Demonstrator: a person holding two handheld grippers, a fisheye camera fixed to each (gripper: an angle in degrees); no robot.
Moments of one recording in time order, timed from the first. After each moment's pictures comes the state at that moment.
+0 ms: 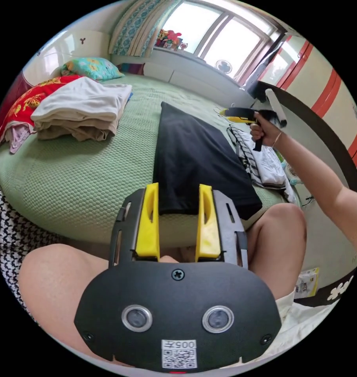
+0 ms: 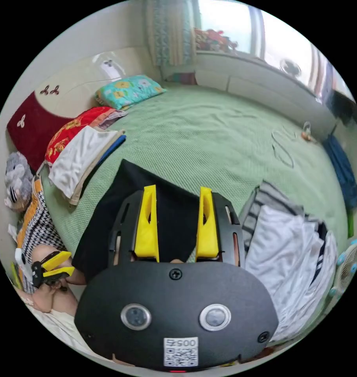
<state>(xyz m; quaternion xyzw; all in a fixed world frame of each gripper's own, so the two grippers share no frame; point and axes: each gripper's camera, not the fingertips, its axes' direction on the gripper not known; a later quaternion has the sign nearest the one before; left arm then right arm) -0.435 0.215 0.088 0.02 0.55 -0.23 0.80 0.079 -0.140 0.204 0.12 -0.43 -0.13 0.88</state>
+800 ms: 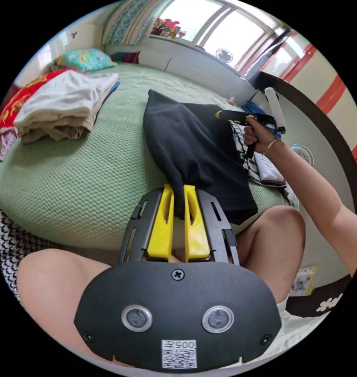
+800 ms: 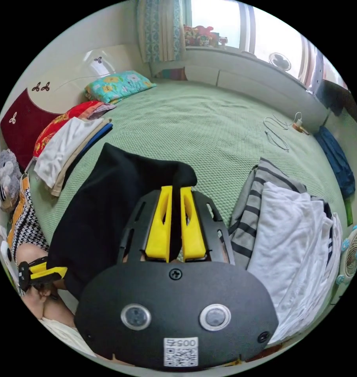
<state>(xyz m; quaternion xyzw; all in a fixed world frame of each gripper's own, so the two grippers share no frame) -0.502 0.177 0.019 0.02 0.53 -0.19 0.83 0.047 -0.087 0.184 0.18 -0.38 -0.14 0.90</state>
